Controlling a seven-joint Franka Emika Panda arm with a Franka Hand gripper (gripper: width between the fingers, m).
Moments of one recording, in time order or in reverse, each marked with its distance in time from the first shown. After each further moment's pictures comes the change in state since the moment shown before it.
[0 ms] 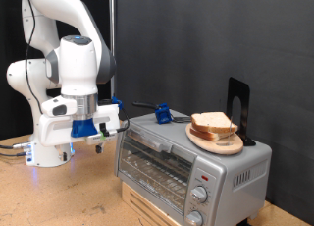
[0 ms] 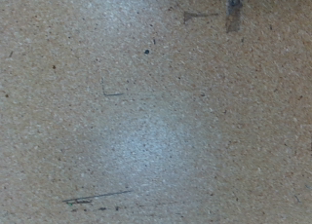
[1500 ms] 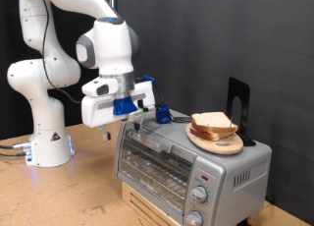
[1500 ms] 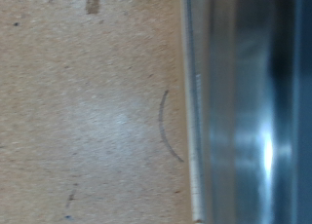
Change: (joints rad) arm 0.098 -0.046 0.125 0.077 0.106 -0.089 0.076
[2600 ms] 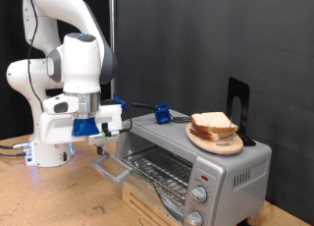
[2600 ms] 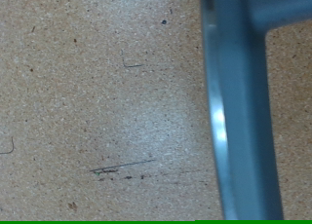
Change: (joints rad) arm -0.162 0.081 -0.070 -0.030 -0.169 0.099 -0.005
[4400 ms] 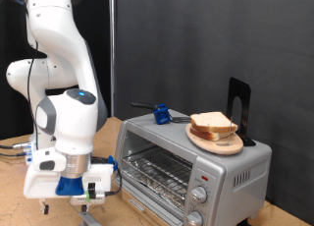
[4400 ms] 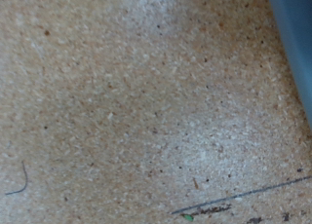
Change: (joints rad) arm -0.039 0.424 -0.060 0.147 -0.287 0.187 0.312
